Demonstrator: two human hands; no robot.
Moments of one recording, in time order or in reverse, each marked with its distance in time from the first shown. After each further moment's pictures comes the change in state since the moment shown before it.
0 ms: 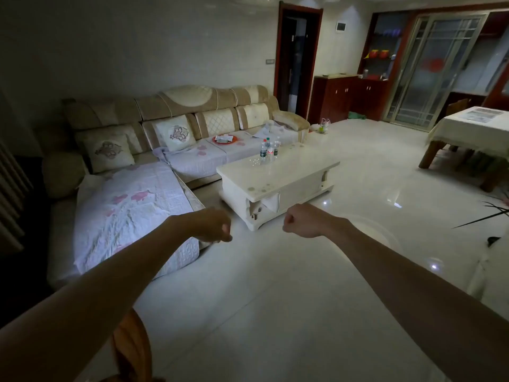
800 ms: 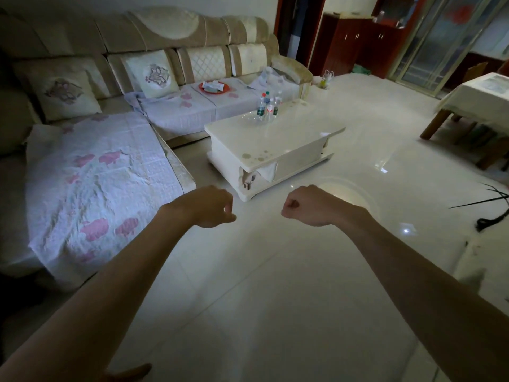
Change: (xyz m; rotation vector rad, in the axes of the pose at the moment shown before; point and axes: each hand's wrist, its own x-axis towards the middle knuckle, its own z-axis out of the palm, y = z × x) left_hand 0.183 -0.126 -0.029 -0.036 0.049 0.016; right_hand 0.205 0.000 0.002 -0.022 -0.118 0.009
